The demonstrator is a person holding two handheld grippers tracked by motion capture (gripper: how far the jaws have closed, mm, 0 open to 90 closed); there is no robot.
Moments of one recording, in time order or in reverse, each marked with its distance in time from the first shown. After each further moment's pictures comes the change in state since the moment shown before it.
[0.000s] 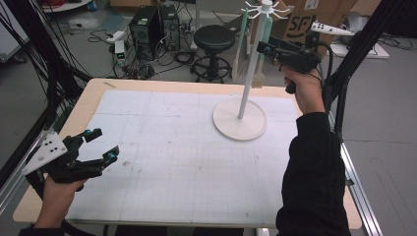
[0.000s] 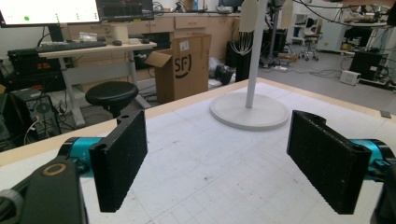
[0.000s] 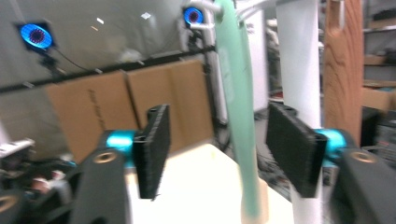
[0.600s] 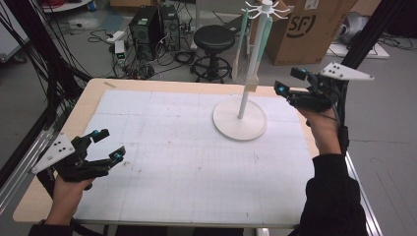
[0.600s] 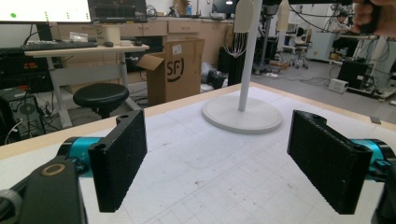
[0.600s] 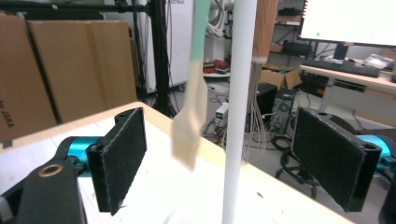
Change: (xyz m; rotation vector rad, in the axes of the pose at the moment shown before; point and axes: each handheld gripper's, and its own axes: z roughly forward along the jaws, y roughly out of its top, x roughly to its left) left arm 0.002 -0.014 0.013 -0.027 -0.028 -0.032; right arm 0.044 -0.058 -0.067 0.104 -0.333 -0.155
